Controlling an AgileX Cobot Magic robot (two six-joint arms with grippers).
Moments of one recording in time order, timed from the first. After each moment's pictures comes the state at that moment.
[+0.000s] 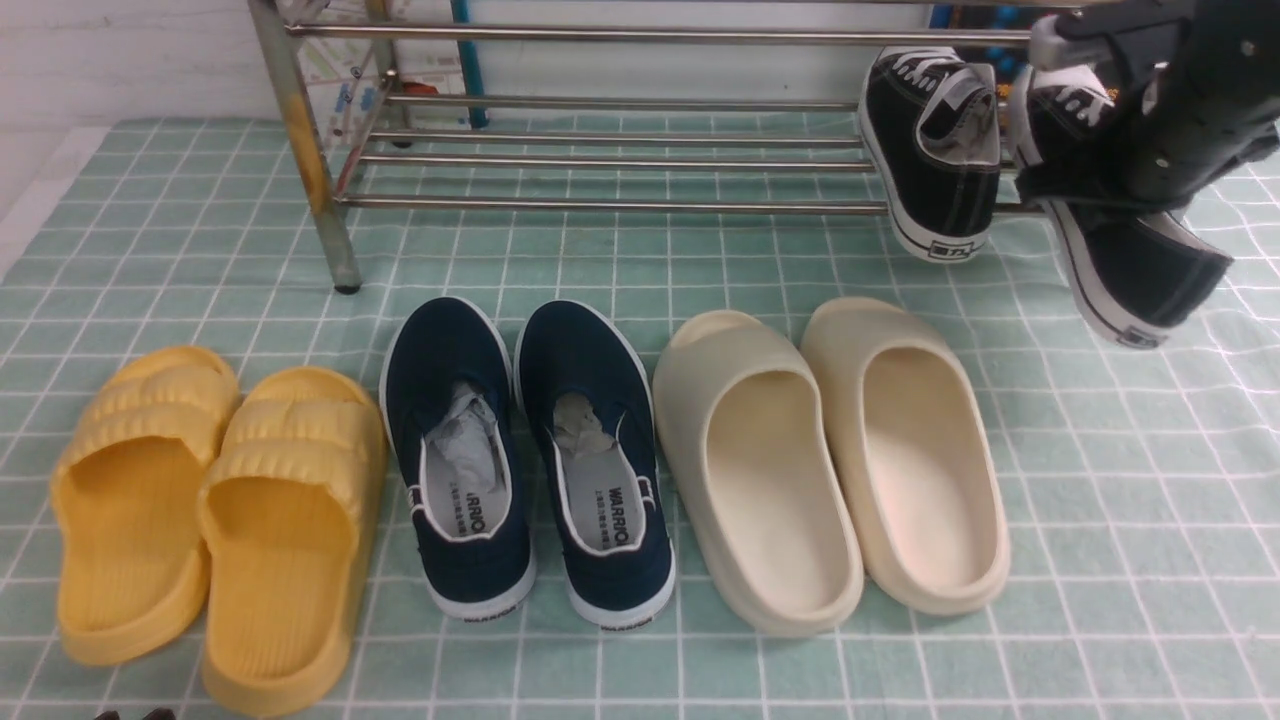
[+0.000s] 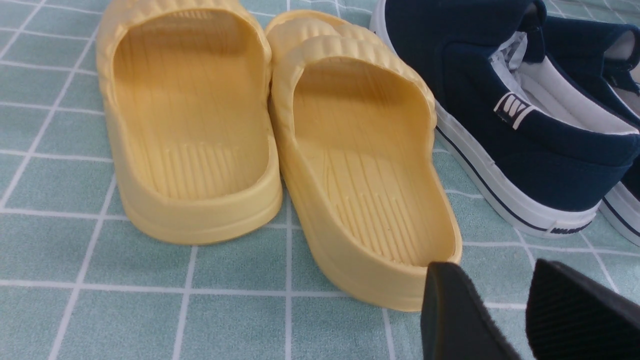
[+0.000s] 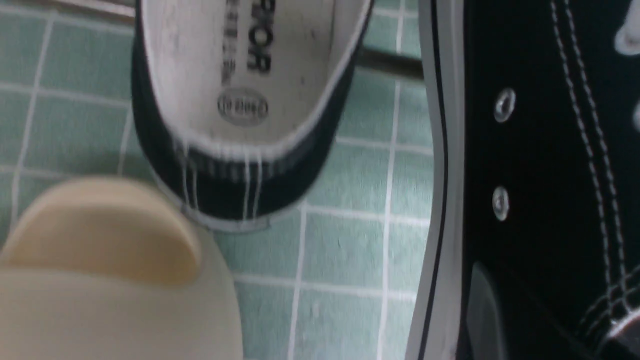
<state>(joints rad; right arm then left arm) 0.14 1.96 -1.72 -0.19 0.78 0.15 -0.13 -0.01 0.03 -0.07 0.40 -0.16</state>
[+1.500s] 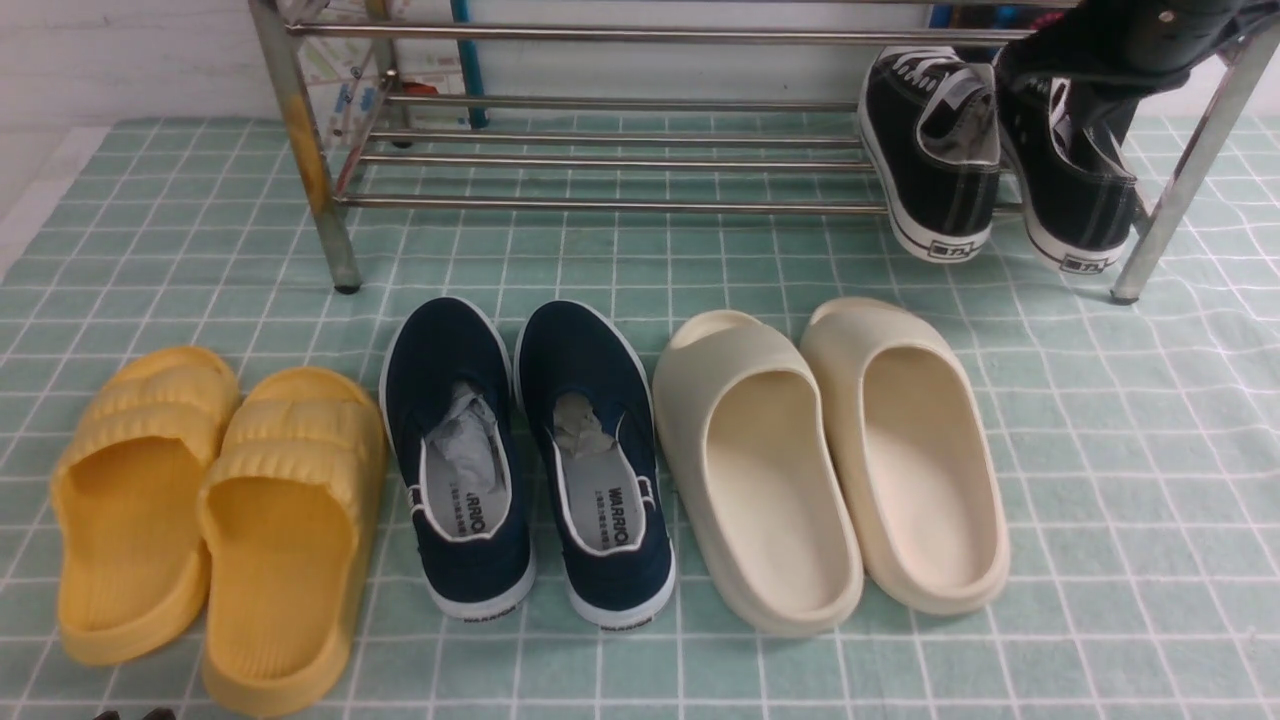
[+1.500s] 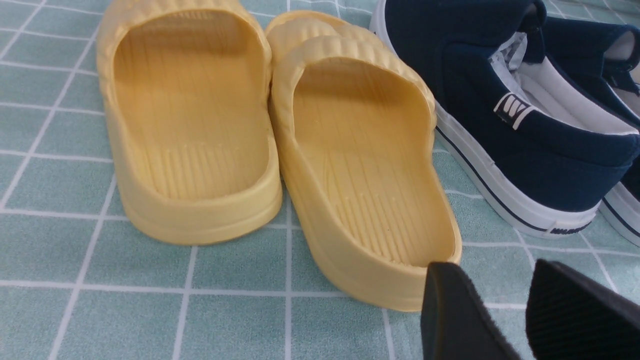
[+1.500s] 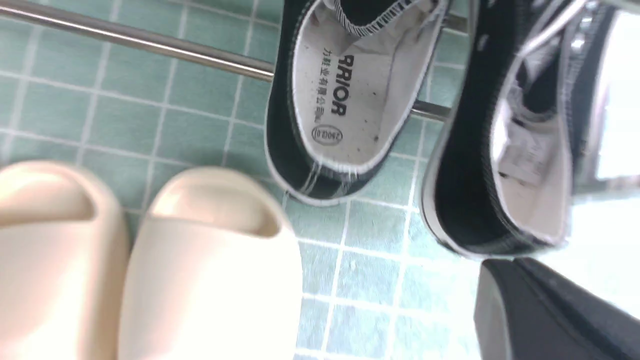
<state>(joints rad) 0.19 1.88 -1.98 -0.10 1.14 0.05 -0.13 -0.01 0.03 -0.07 0.40 -0.16</state>
